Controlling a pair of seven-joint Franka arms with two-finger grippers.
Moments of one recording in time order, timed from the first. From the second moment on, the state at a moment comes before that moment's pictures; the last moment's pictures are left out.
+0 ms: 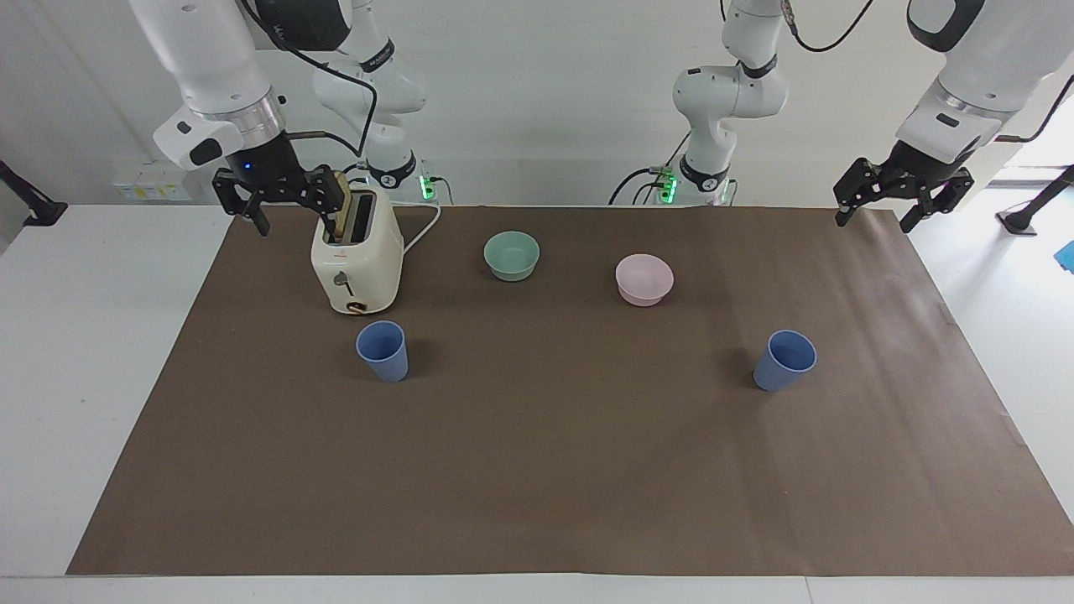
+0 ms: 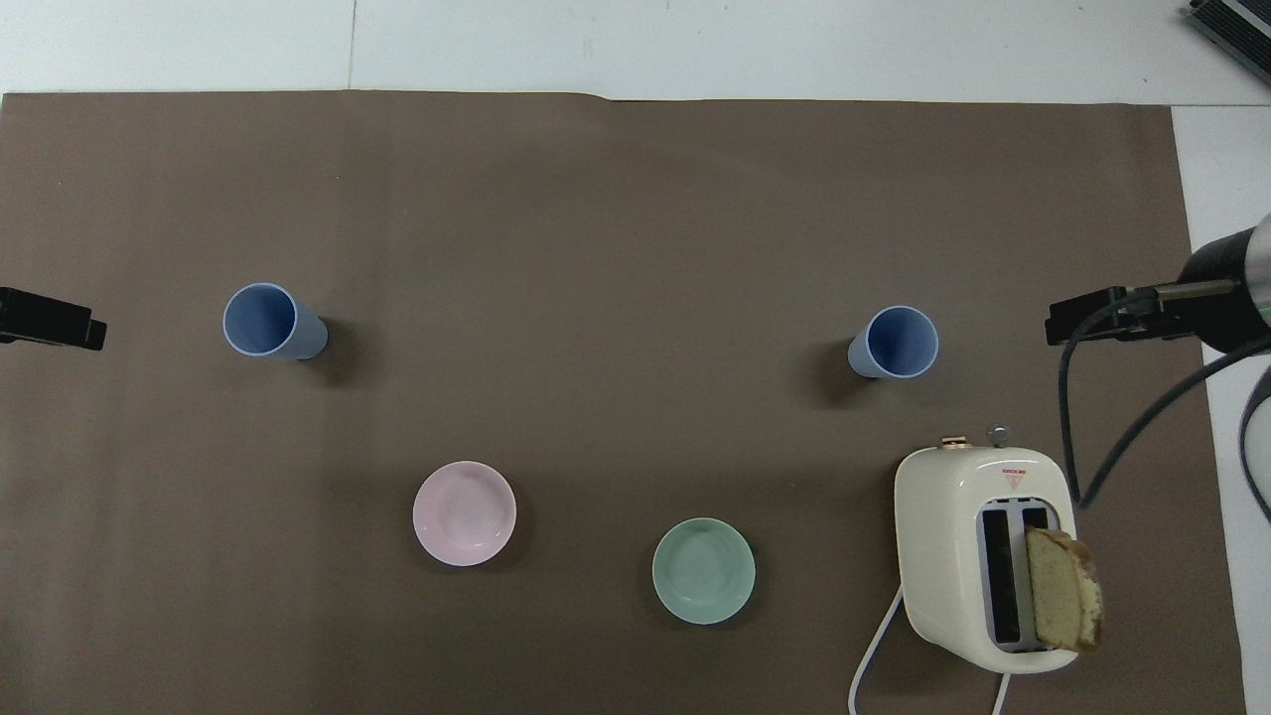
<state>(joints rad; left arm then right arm) -0.10 -0.02 0.10 -1.55 -0.03 1.54 0.17 -0.07 -0.02 0.11 -1.60 0.00 1.60 0.01</state>
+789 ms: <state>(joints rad) -0.10 -0.02 0.10 -1.55 -0.03 1.54 0.17 -0.07 -0.02 0.11 -1.60 0.00 1.60 0.01</state>
